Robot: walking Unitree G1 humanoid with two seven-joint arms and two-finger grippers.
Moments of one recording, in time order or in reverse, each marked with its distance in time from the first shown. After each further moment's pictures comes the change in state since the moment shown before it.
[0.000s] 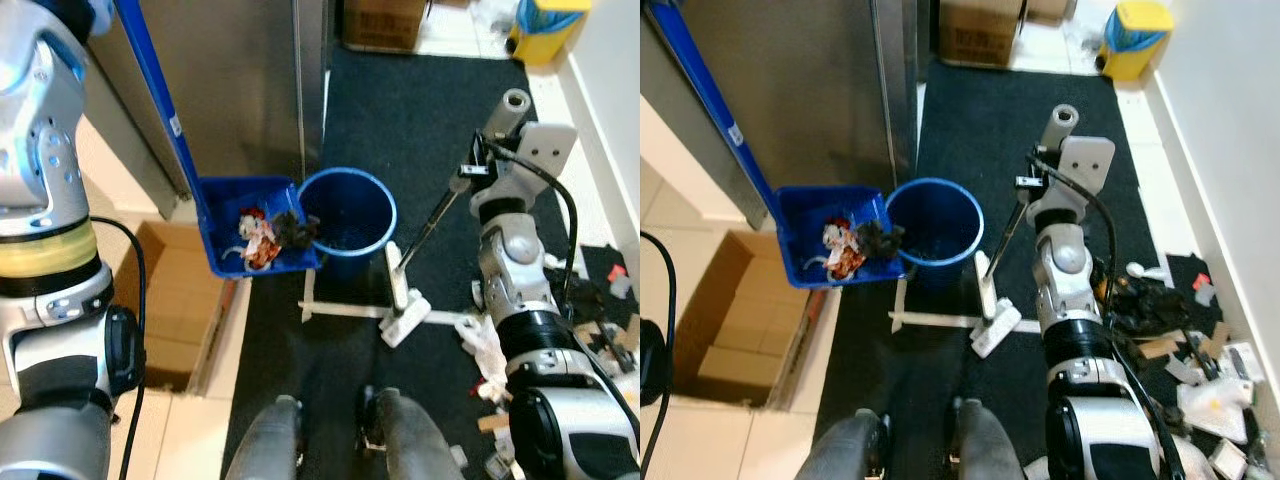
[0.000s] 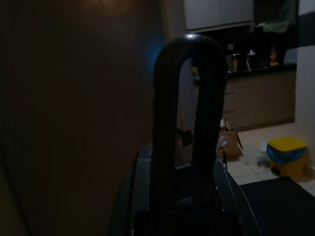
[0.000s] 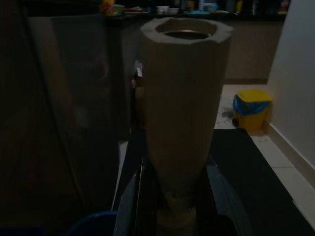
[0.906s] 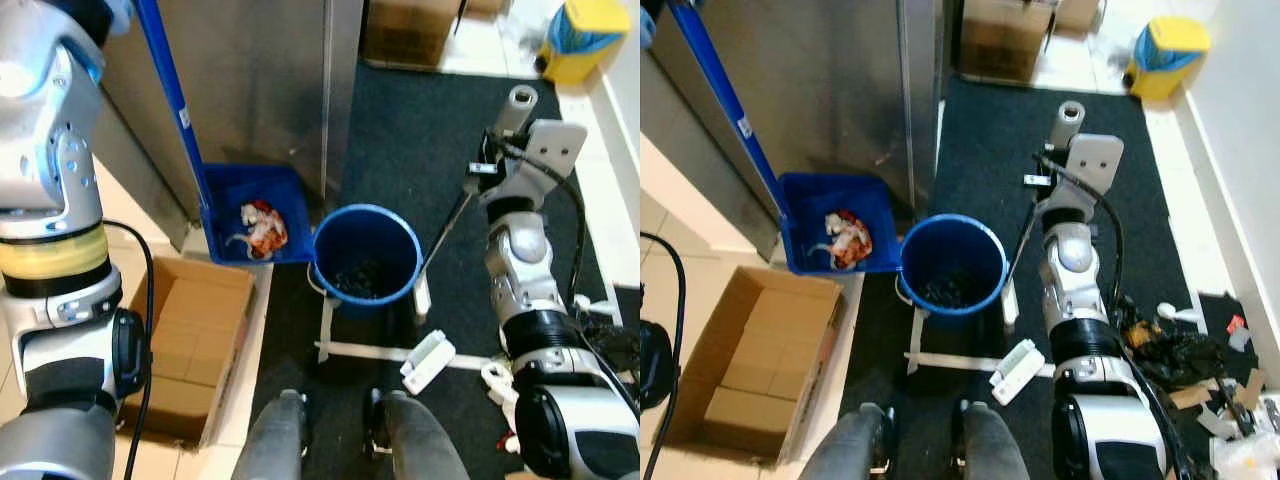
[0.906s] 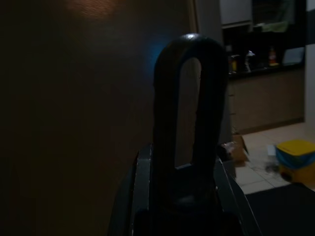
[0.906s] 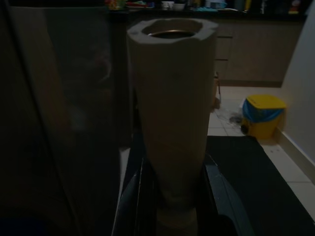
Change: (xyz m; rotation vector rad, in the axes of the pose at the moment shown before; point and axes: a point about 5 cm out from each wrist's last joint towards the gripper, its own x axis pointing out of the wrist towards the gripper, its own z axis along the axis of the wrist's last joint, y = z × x) left arm 0.001 -0.009 -0.001 0.010 -0.030 -0.048; right arm 0.001 -0.003 0.002 -0.010 -0.009 -0.014
